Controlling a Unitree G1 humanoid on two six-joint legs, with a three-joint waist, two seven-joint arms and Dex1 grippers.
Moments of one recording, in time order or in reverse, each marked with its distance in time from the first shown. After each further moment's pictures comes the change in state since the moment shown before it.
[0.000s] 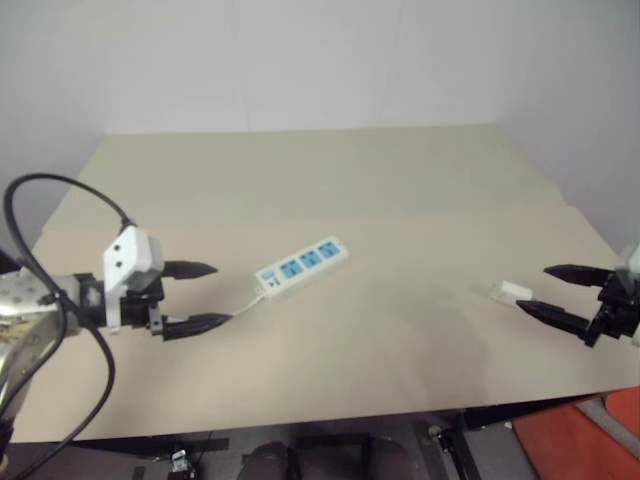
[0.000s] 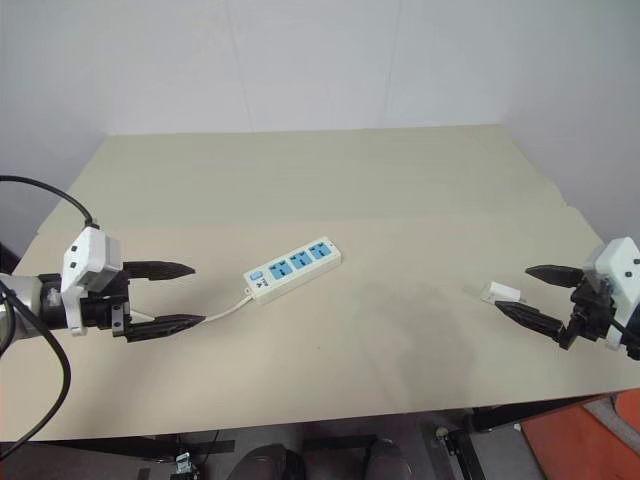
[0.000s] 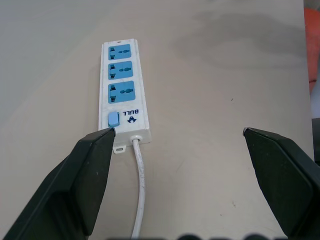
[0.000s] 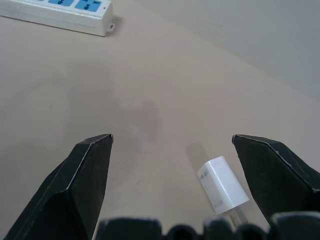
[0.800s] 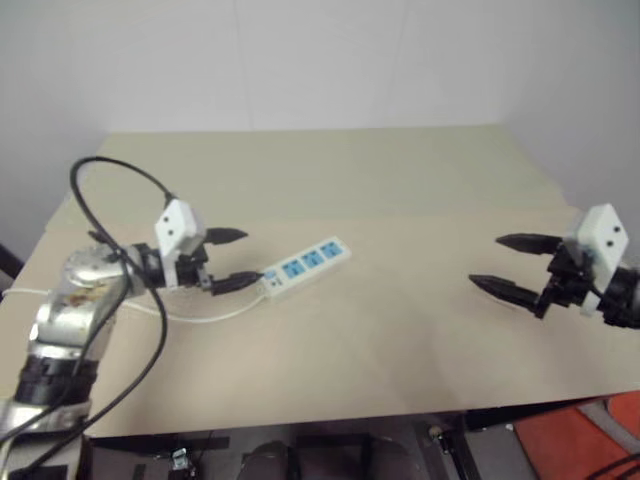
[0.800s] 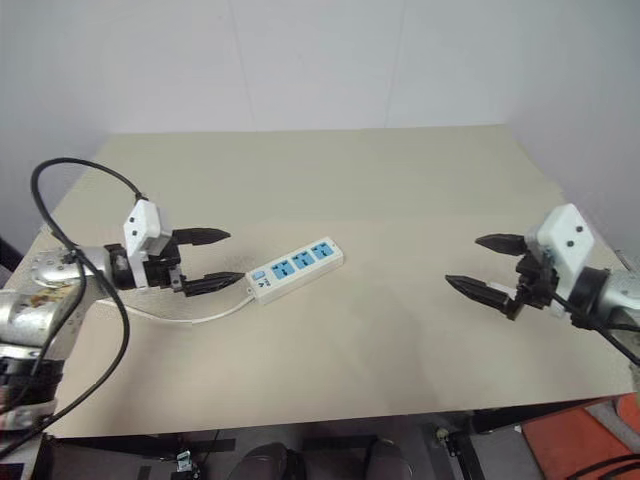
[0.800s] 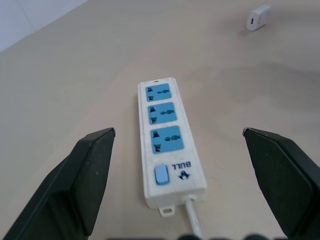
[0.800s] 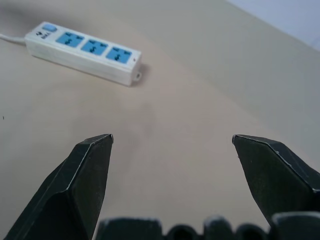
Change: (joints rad) left arm -0.341 -0.257 -0.276 0.383 0.205 -0.256 0.041; right arm -0.189 0.032 0.175 -0.213 0.061 0.126 -0.169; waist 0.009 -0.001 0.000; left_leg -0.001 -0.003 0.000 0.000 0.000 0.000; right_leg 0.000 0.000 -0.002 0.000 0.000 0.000
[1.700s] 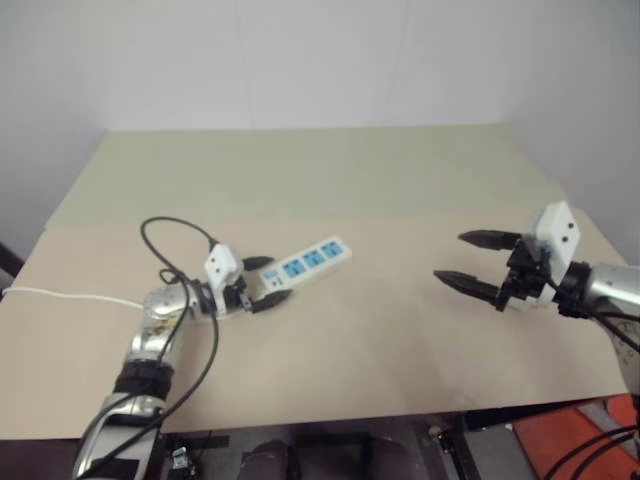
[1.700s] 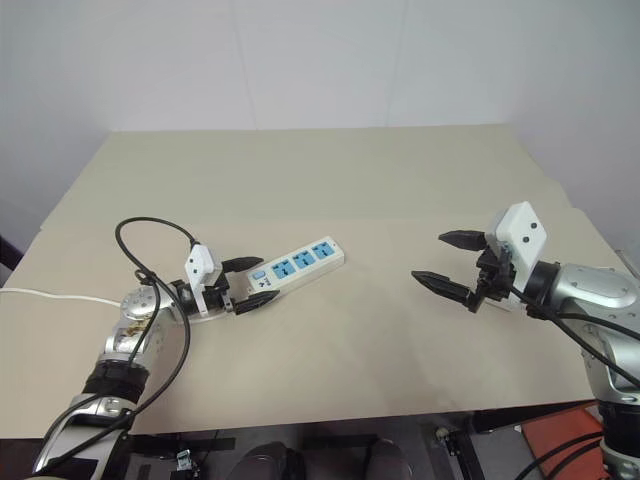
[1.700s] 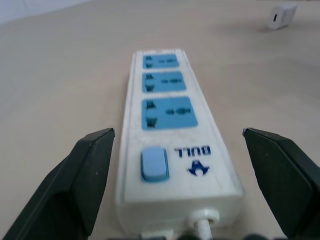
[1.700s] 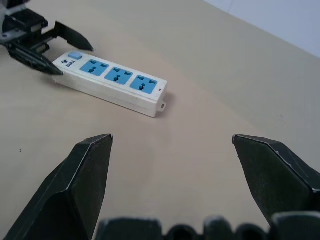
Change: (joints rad) left arm -0.033 -0.315 -0.055 0.522 0.161 -0.474 0.012; right arm -0.097 0.075 0.121 0.010 -0.001 -0.011 -0.025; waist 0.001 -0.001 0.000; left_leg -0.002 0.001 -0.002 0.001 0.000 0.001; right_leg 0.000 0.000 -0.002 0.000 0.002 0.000
